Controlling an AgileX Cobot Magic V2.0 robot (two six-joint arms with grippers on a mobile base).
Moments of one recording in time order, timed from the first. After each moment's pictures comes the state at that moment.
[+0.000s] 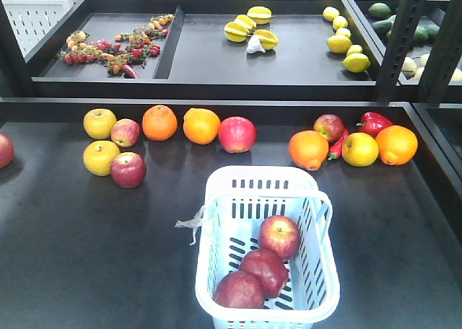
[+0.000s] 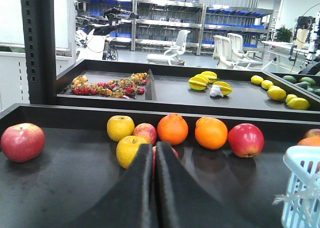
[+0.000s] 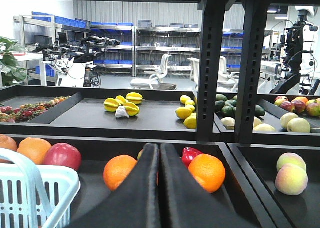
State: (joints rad) left arm -0.05 -0.01 0.02 -0.01 0.06 -0.11; right arm -0.02 -0.01 0.03 0.01 -0.04 -0.05
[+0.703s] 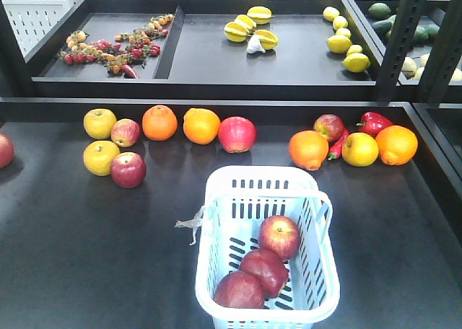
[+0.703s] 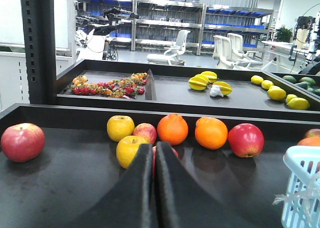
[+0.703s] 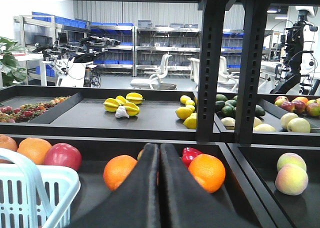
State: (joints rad) left arm -0.05 -0.01 0.02 -0.01 0.06 -0.11; right arm -0.02 -0.01 0.03 0.01 -0.04 -0.05
